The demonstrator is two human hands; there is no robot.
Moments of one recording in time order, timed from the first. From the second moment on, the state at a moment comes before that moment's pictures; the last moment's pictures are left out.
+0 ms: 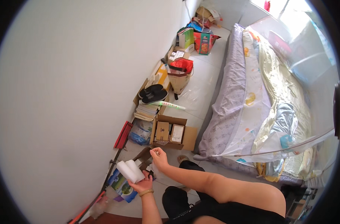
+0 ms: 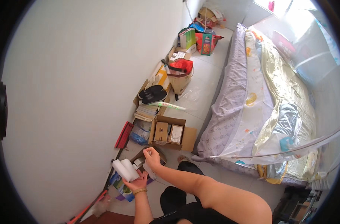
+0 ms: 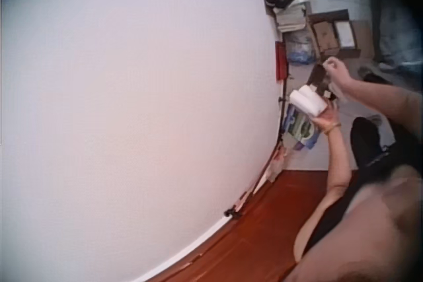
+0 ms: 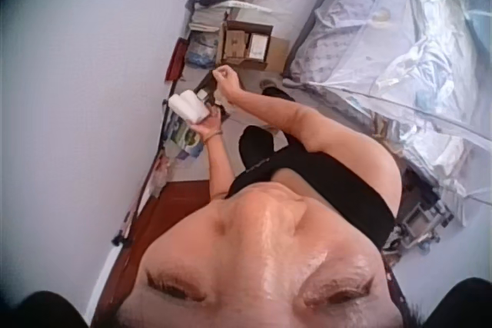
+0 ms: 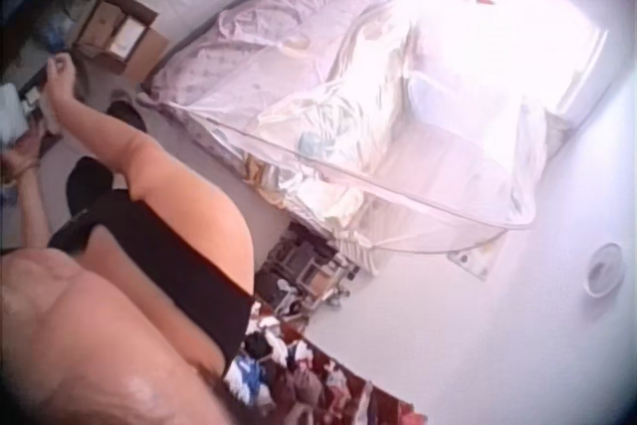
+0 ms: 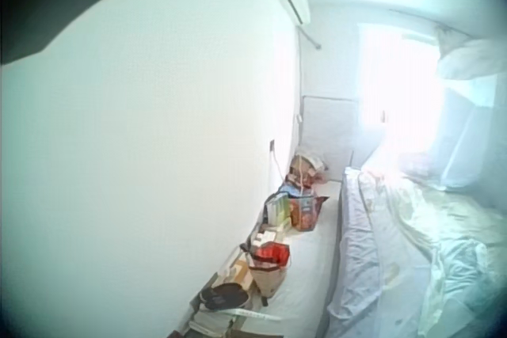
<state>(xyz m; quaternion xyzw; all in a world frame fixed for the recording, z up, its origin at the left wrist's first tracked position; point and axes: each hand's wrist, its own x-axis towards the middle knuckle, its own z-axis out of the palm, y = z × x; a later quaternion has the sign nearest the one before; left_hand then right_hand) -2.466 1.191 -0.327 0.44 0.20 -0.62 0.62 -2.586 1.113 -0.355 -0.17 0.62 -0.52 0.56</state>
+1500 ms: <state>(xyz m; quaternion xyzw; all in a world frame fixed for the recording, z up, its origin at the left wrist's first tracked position) -2.398 1.287 -0.328 0.64 0.31 -0.28 0.65 -2.696 1.147 -0.378 -0.68 0.52 0.04 0.52</state>
